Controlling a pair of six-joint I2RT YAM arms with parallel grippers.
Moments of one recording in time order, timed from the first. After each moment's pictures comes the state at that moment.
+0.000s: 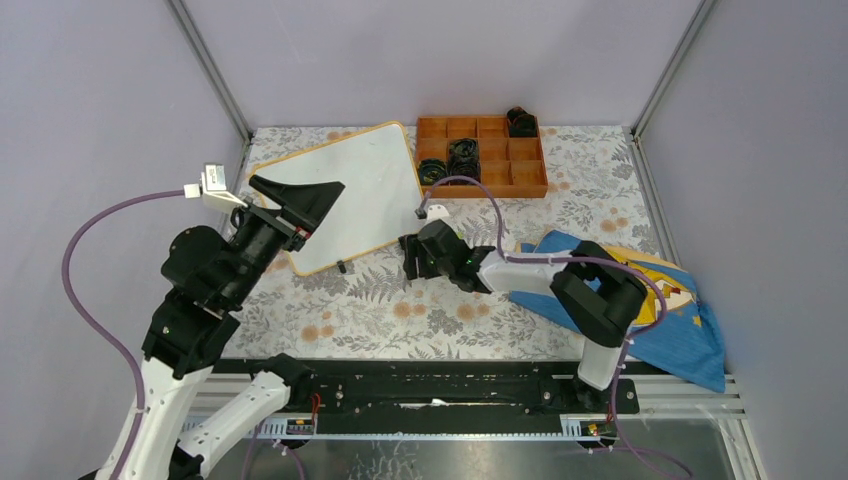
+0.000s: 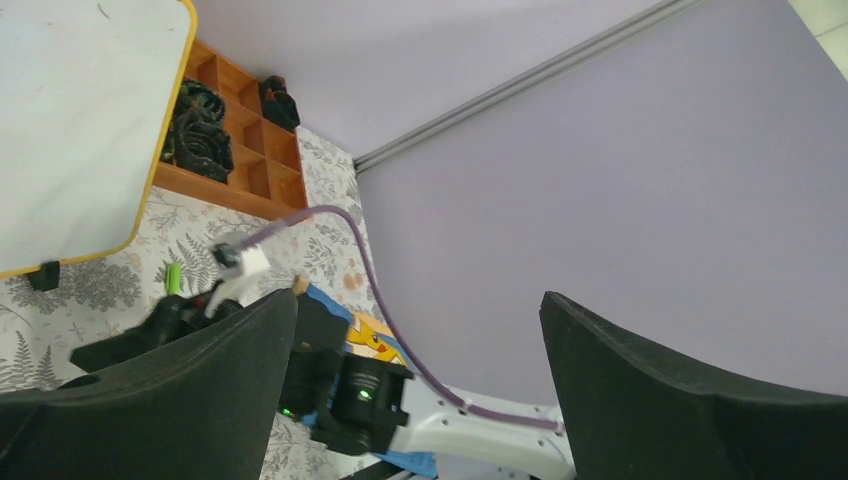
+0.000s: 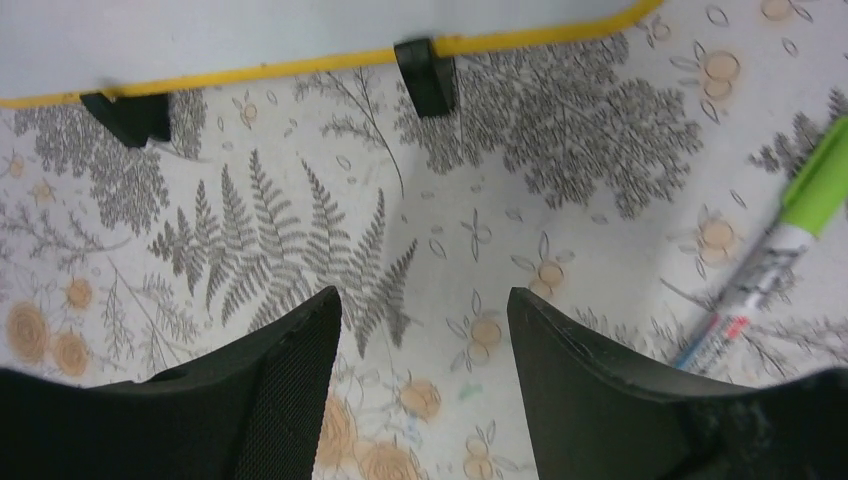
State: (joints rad) left arm -0.47 0.68 1.19 -0.49 -0.03 -1.04; right arm 0.91 1.77 0.99 0.09 0.17 0.54
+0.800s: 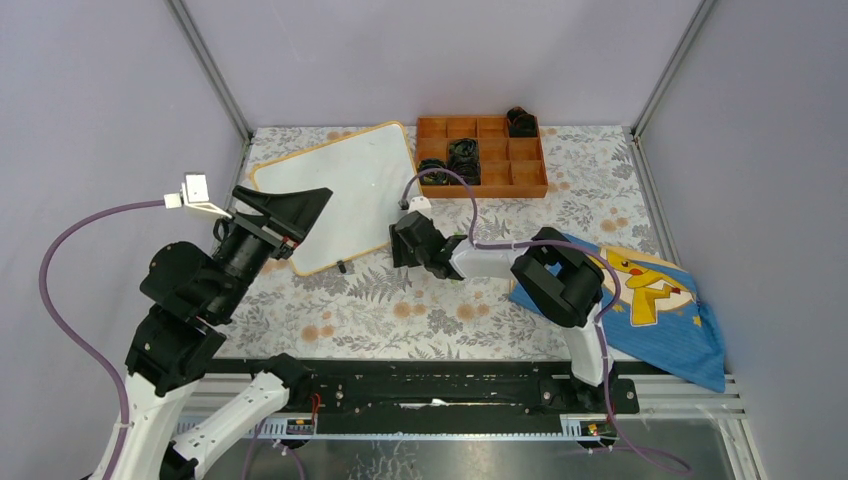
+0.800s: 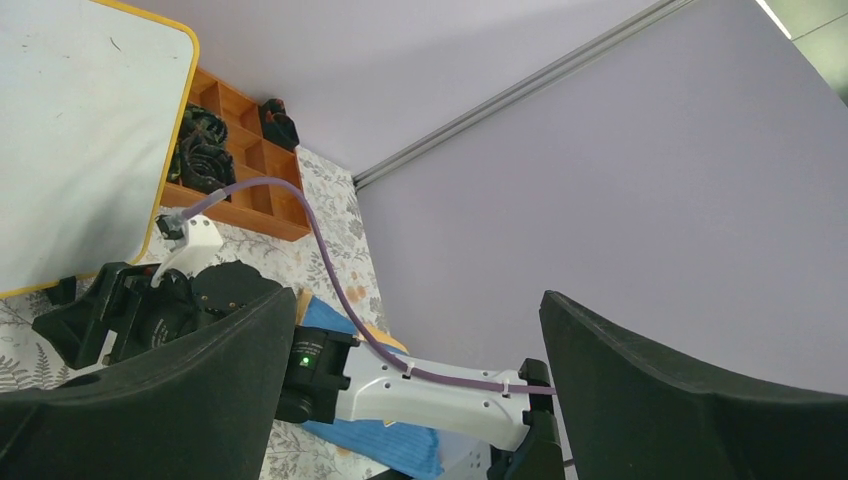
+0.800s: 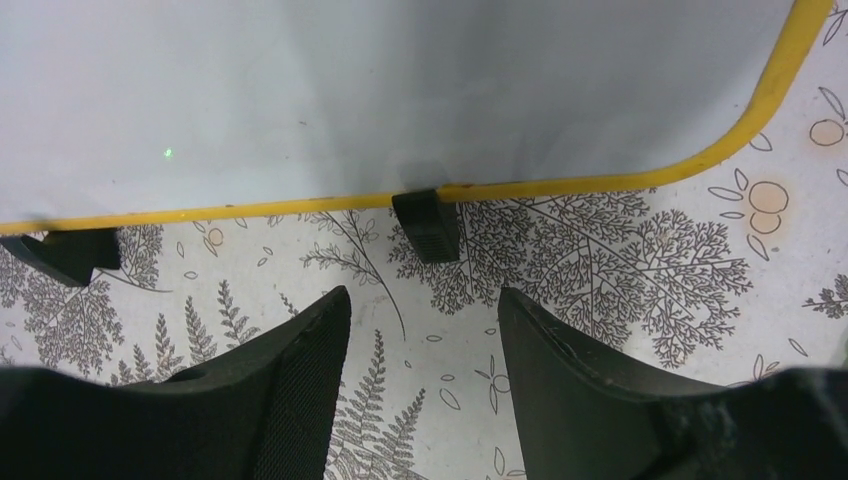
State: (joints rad) left arm -0.54 0.62 1.23 -0.54 -0.12 -0.99; right arm 0.91 2.04 1.25 0.06 0.25 0.54
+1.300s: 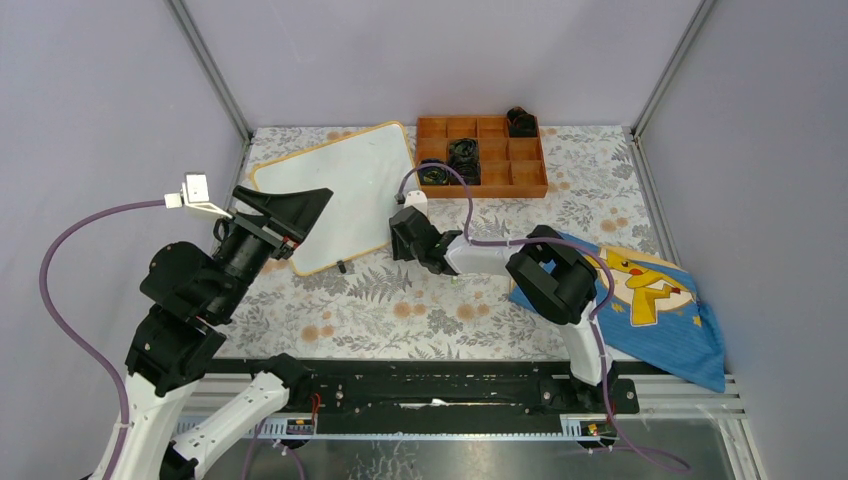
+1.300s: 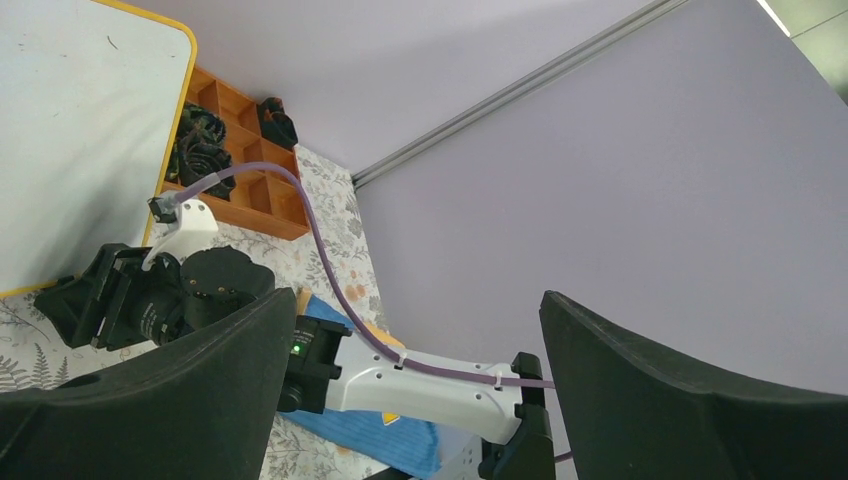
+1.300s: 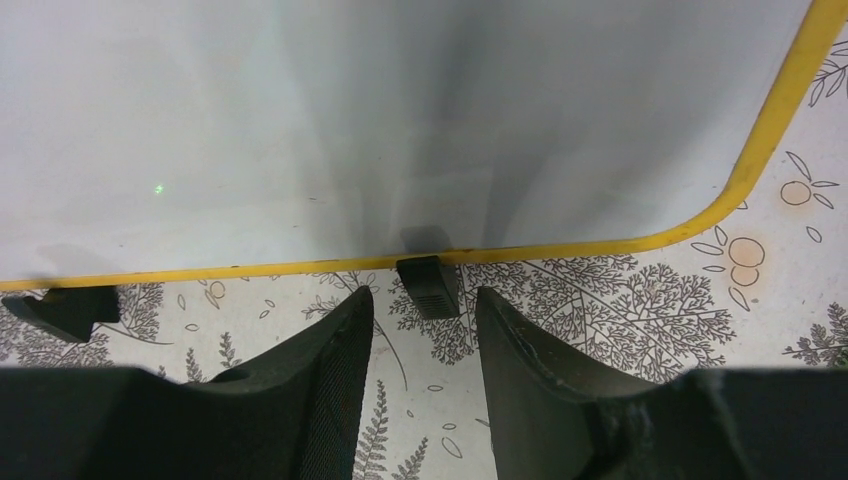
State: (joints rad) left arm -0.54 0.62 1.23 -0.53 -0.12 -0.99; right arm 0.90 2.09 1.33 0.04 0.30 0.52
